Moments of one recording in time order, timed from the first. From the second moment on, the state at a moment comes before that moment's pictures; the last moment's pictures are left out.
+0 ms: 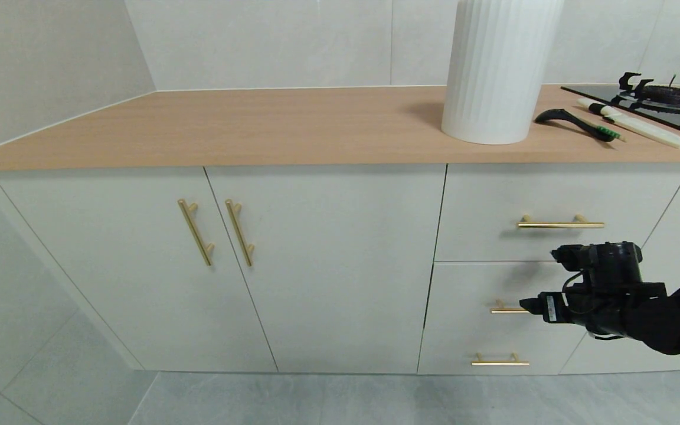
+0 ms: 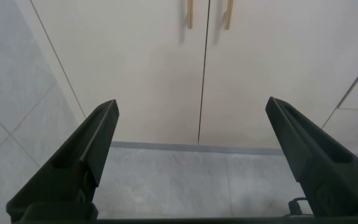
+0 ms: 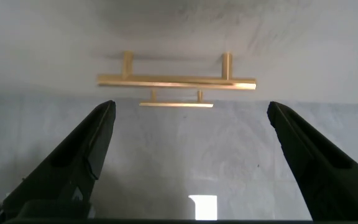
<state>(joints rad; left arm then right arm) 0.00 0.00 0.00 0.00 0.04 -0.01 0.07 2.06 -0.71 -0.69 -0.10 0.02</state>
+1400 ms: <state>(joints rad) 0.00 0.00 0.00 0.00 0.04 0.00 0.06 2.31 -0.72 -1.00 -0.20 0.01</state>
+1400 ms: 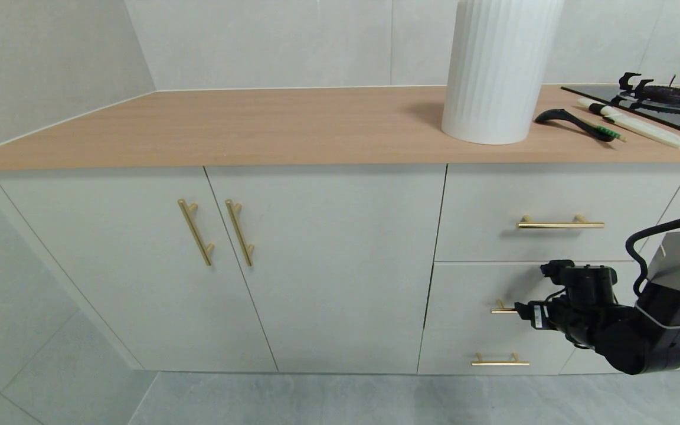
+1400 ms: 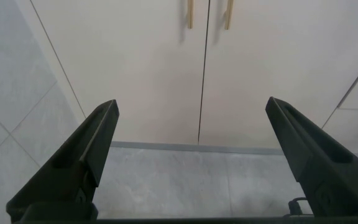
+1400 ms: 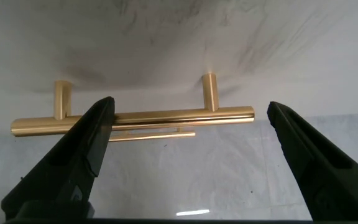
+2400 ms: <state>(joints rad) 0.00 0.00 0.00 0.00 0.04 0.00 0.09 1.62 -0.75 -0.06 -0.05 -0.05</state>
